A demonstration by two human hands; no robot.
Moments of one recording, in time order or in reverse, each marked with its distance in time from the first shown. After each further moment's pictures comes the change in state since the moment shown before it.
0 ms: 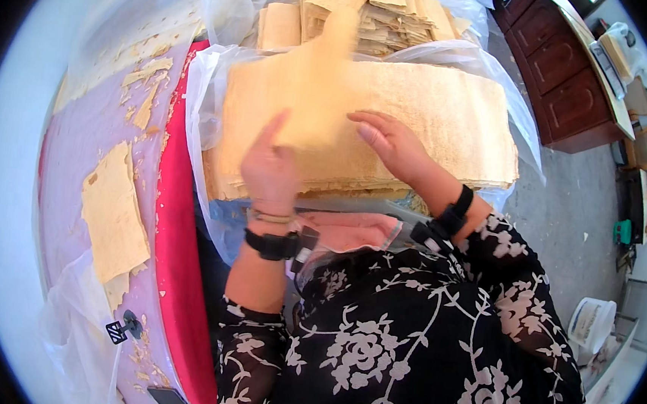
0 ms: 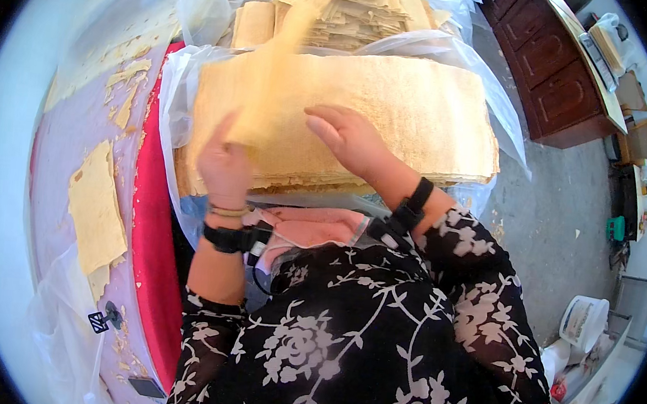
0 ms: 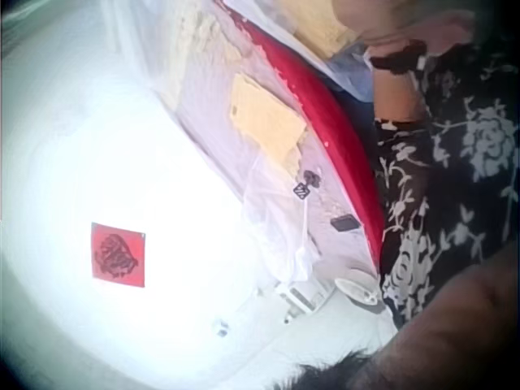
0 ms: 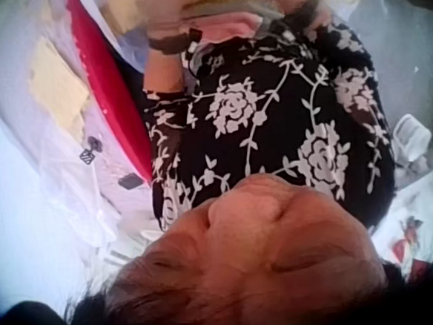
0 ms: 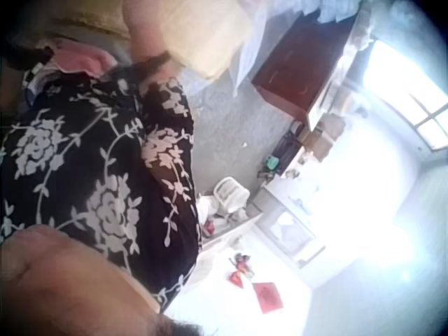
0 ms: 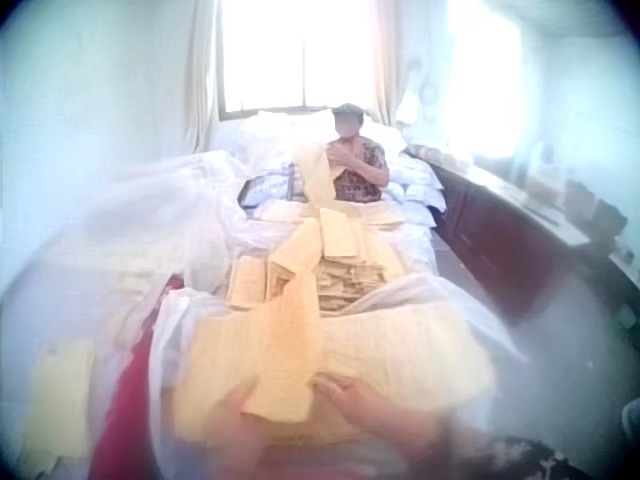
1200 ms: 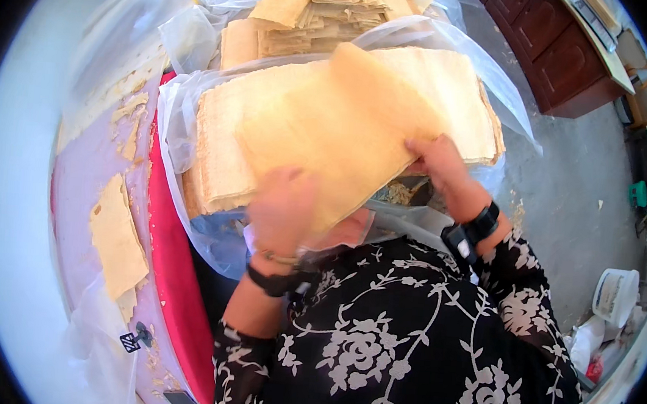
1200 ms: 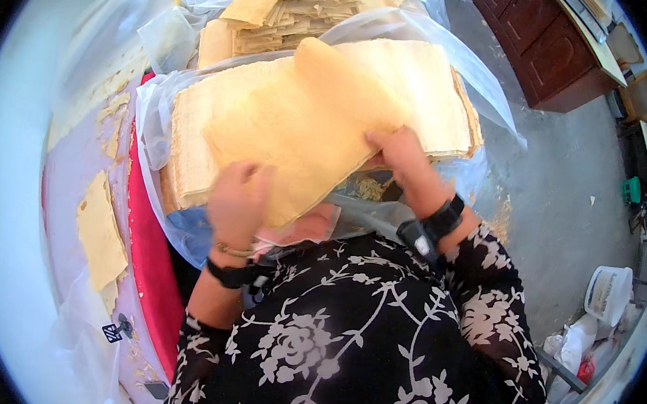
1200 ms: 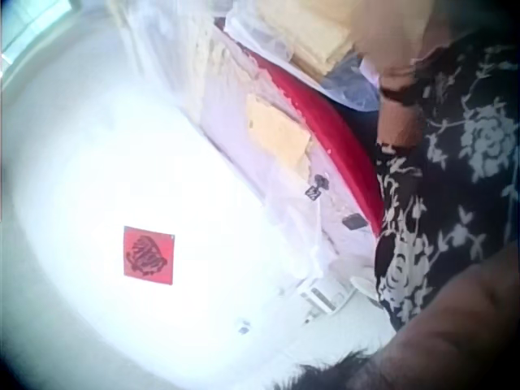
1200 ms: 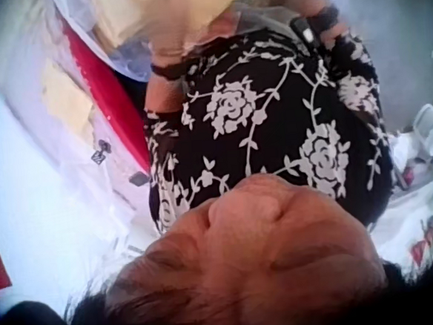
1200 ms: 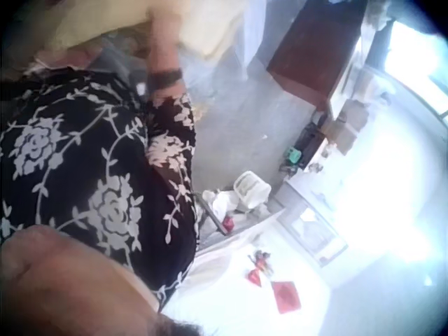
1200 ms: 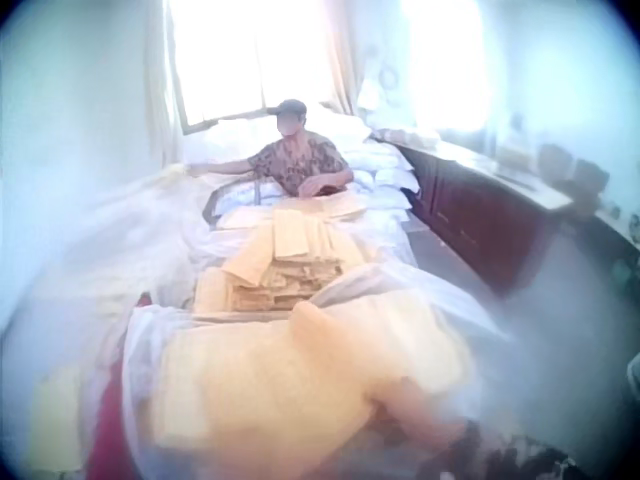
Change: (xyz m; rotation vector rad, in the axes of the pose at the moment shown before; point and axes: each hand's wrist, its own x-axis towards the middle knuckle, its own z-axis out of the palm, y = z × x) left_hand -0.061 0.067 0.028 0.267 -0.275 0.414; right_hand -0.102 0.076 -0.054 1.134 0.342 0.935
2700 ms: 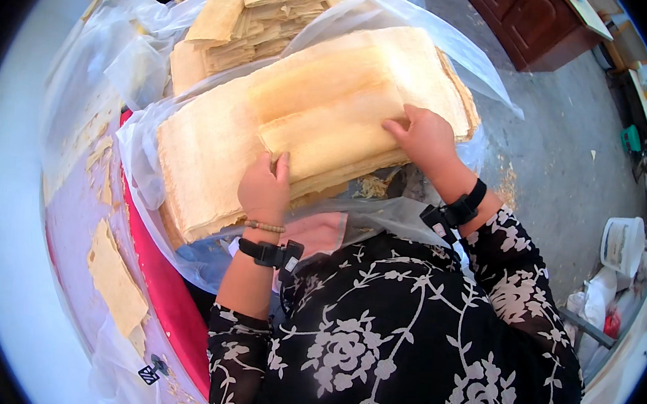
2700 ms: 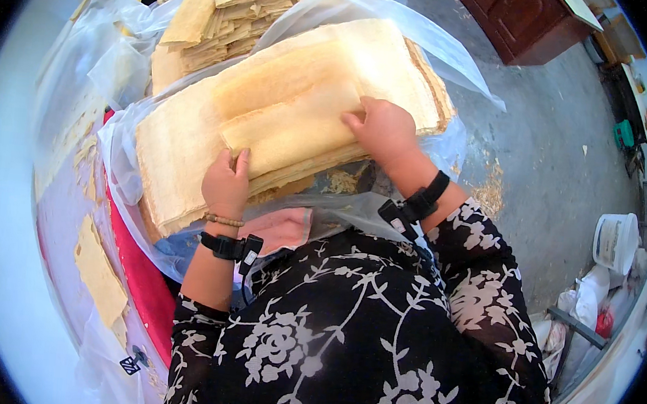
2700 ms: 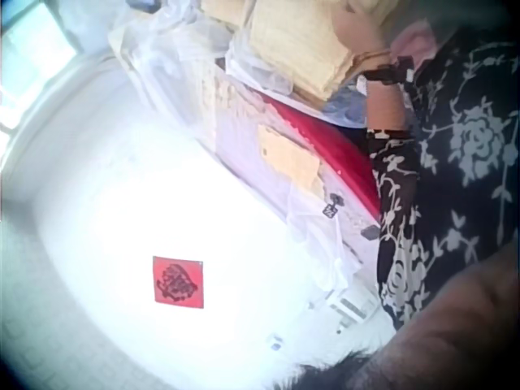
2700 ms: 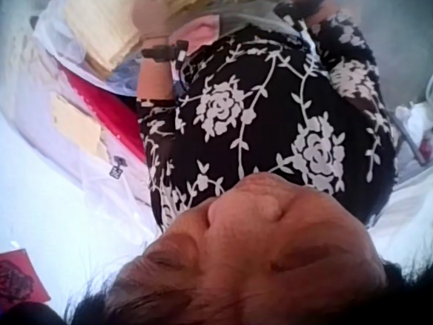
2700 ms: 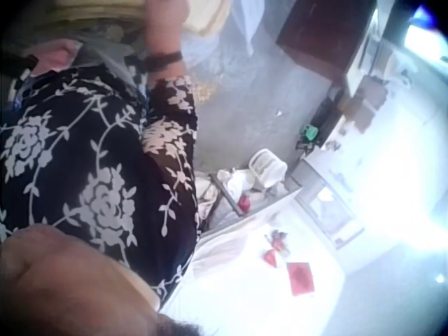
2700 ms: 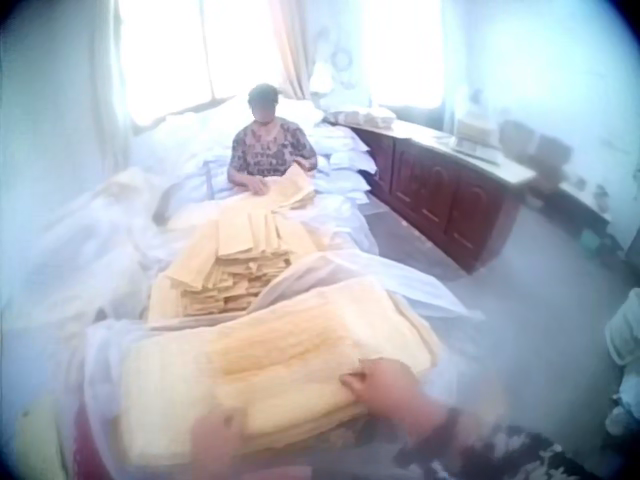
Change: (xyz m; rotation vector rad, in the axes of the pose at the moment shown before) left_hand 0.032 -0.019 0.077 -0.102 -0.238 -0.375; right_hand -0.007 -0.042 -0.023 -1.252 0.144 -0.220
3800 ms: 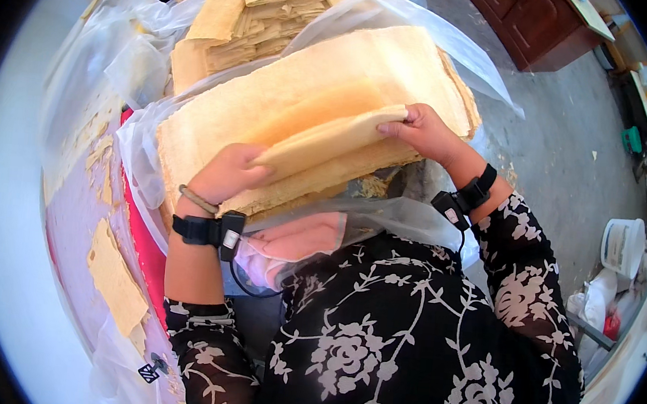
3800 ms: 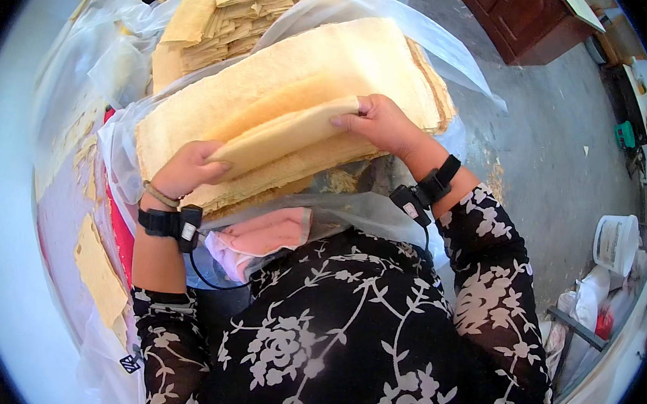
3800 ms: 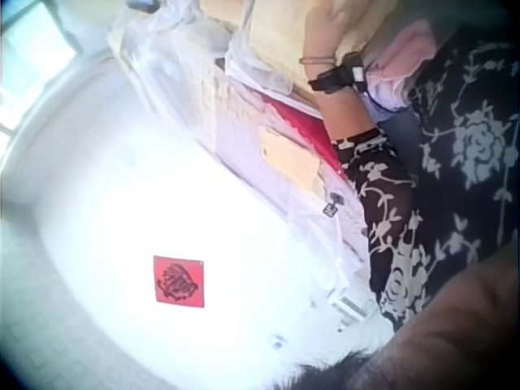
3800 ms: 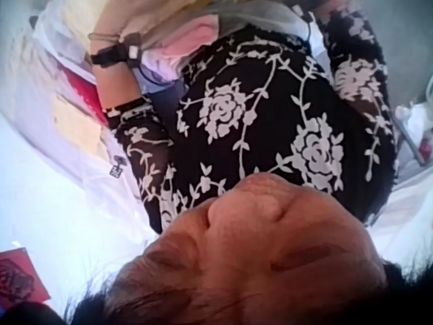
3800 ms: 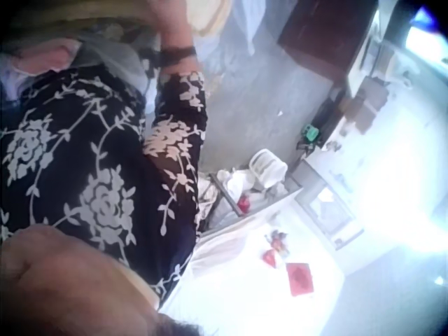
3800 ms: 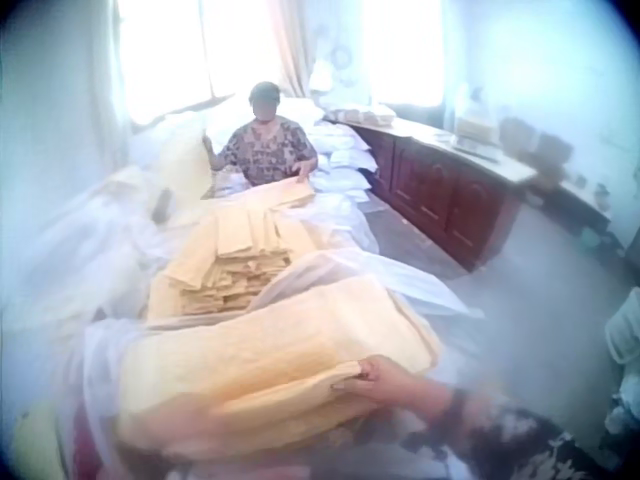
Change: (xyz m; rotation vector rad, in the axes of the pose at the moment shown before) left_hand 0.068 0.002 -0.092 -0.153 -0.918 0.276; right_hand 0.024 0.034 0.009 0.845 -0.339 -0.360
